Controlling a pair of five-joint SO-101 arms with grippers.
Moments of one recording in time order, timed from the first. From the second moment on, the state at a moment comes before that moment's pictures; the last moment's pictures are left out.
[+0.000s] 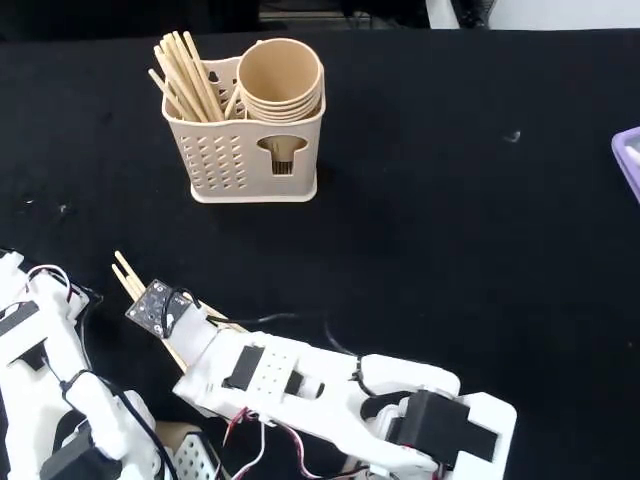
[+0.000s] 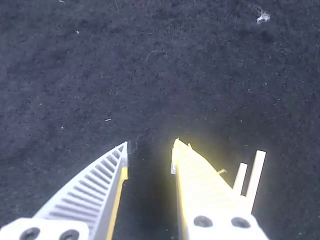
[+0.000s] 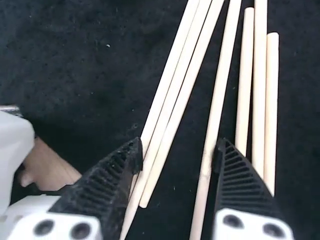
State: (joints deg) left arm -45.9 -33.3 67.0 30.6 13.8; right arm -67.9 -7.2 53.2 27.2 -13.1
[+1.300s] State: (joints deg) left arm -46.3 -33.3 67.0 30.6 13.8; right arm -65.0 -1.5 47.2 33.5 -13.1
